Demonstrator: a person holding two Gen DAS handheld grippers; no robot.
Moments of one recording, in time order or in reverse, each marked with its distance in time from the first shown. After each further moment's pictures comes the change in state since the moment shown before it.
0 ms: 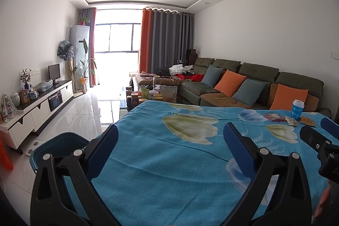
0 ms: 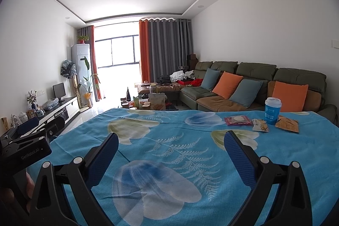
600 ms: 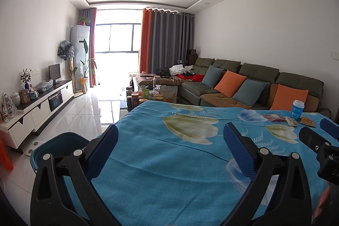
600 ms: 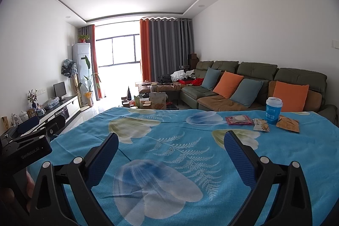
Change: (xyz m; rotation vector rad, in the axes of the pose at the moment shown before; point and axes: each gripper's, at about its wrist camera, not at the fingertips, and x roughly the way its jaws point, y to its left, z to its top) left arm 0.001 0.000 0.000 0.003 -0.003 0.004; right arm -0.001 0.000 -0.001 -0.002 0.002 0.001
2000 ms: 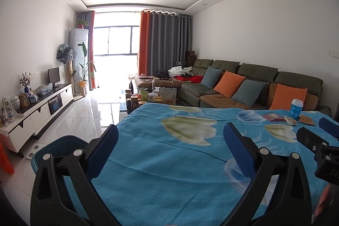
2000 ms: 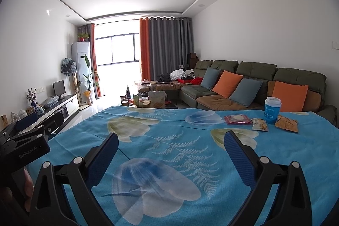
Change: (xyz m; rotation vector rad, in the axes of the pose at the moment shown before) left arm -0.004 -0.002 0.001 0.015 -0.012 -0.007; right arm -0.002 -0.001 0.001 -0.003 0.006 -0.004
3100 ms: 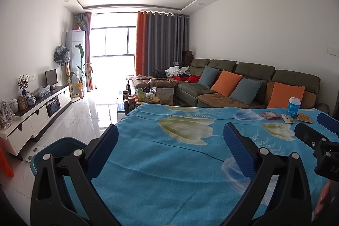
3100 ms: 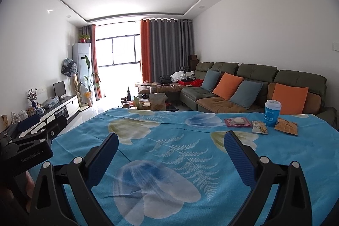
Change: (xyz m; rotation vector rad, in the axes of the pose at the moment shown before) left arm 0.000 0.001 -0.001 0.013 0.002 -0.016; right arm -0.002 0.004 0.003 -0.007 -0.011 0.001
